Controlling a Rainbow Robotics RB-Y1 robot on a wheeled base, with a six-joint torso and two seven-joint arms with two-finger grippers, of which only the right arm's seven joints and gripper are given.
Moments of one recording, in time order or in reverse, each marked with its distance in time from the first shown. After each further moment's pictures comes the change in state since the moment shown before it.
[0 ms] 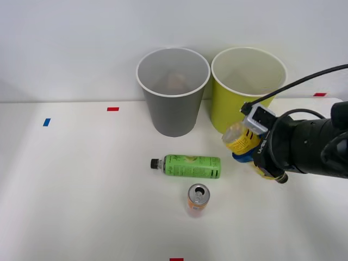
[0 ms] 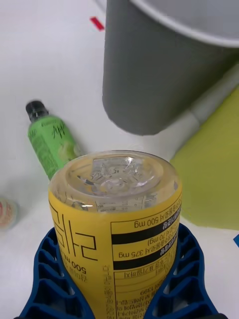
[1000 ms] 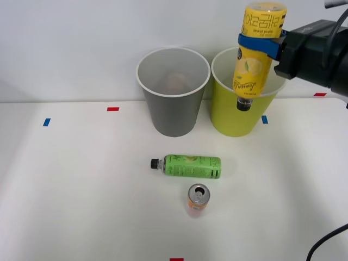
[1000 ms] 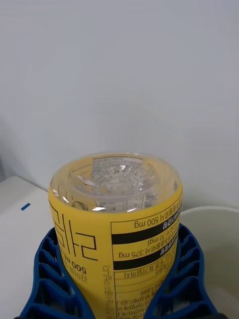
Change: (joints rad) arm -0.217 0.168 -0.275 0.099 -0.156 -0.254 -0.299
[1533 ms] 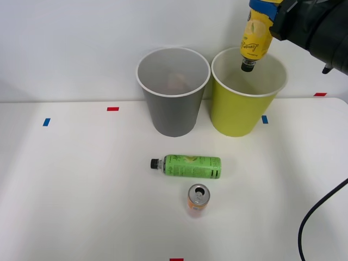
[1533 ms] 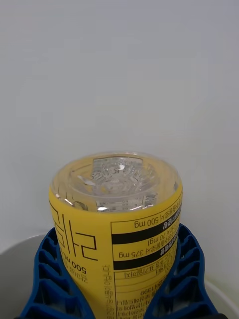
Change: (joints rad) arm -0.146 0.011 0.088 0.307 0.235 -0.293 0.013
